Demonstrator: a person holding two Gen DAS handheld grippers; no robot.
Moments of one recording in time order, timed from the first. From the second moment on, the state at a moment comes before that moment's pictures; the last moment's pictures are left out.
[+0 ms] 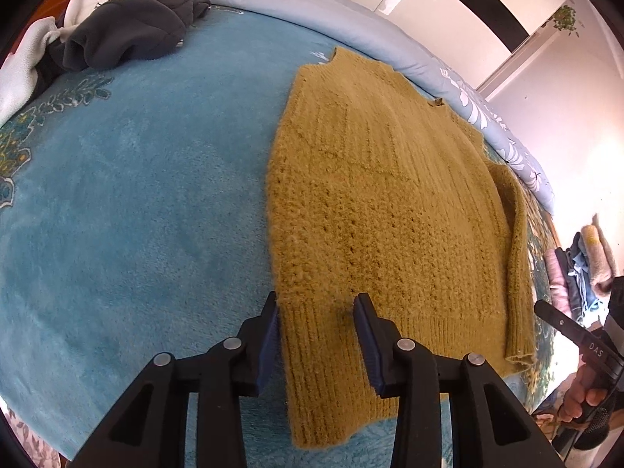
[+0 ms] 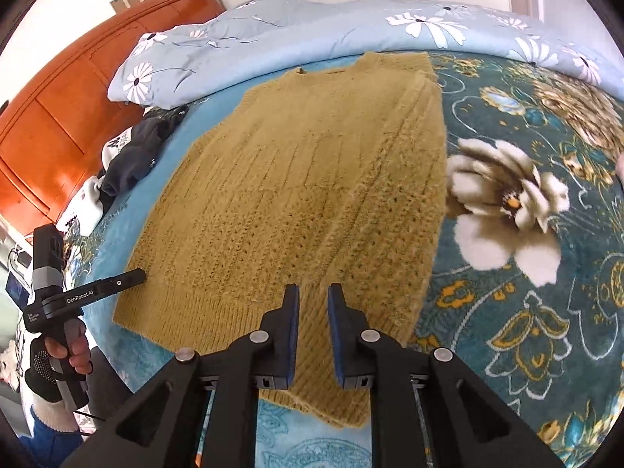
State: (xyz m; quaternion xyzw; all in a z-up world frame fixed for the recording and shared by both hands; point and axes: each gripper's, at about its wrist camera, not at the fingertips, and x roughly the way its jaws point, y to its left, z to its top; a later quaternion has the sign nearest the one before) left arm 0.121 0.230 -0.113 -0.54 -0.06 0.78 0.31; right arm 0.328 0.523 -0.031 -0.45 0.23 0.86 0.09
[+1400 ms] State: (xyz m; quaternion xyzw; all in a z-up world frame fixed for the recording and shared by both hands) left arm 0.121 0.217 -0.118 -0.55 -0.12 0.76 0.33; right arm 0.431 0.592 -0.055 -0.39 0.35 0.83 0.21
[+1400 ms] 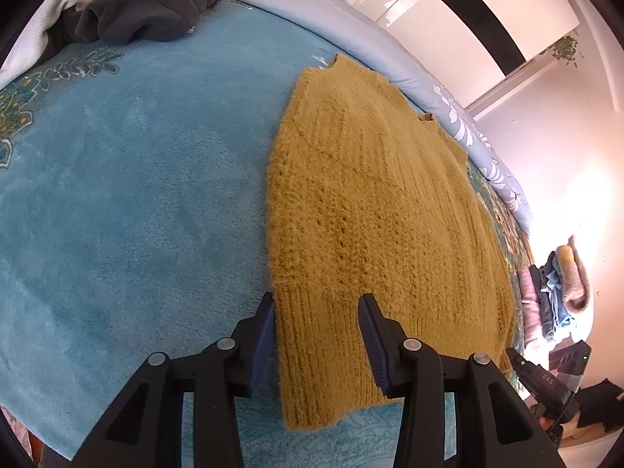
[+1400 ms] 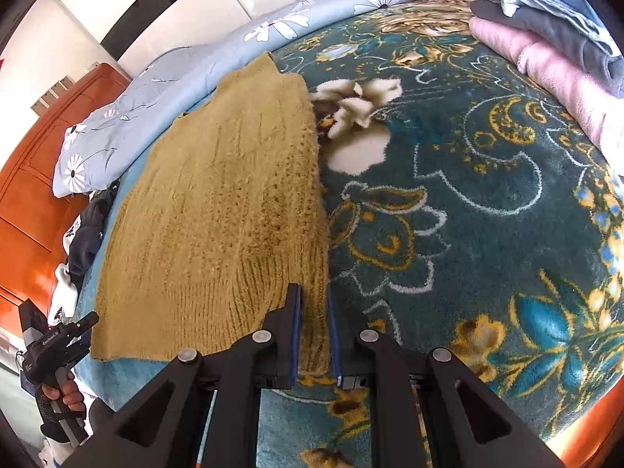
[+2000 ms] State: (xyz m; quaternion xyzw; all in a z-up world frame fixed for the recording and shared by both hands) left arm 0.126 0.210 -0.122 -0.55 -0.16 0.75 0.33; right arm 0.439 0.606 -0.076 -0.33 0.45 0.81 0.17
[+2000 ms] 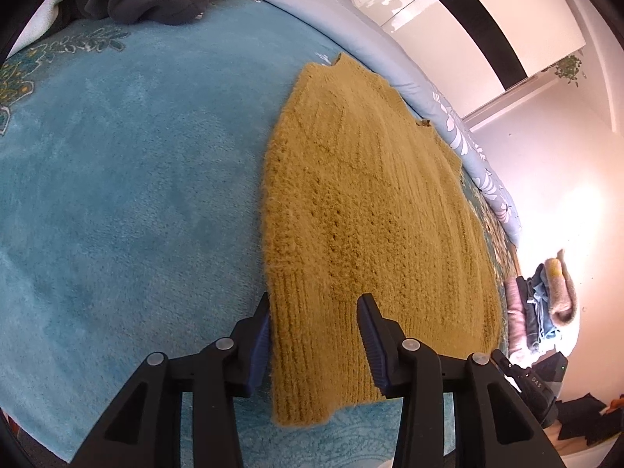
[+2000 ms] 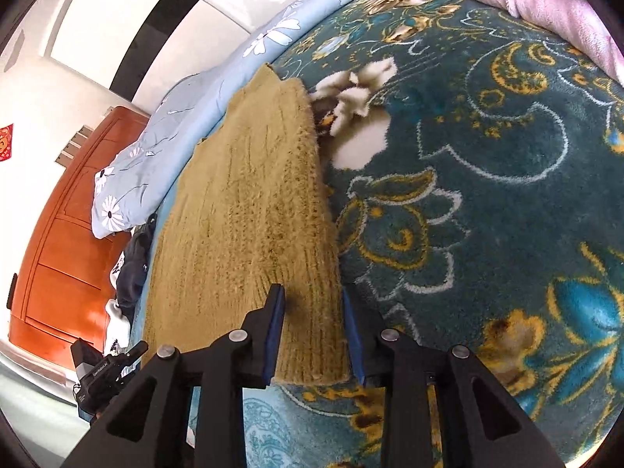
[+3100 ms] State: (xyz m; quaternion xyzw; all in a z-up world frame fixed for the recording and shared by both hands) left arm 0.093 0.193 -0.129 -0.55 -0.15 0.76 0.30; right arm 0.445 0.591 -0.071 -0.36 0.43 0.82 0.14
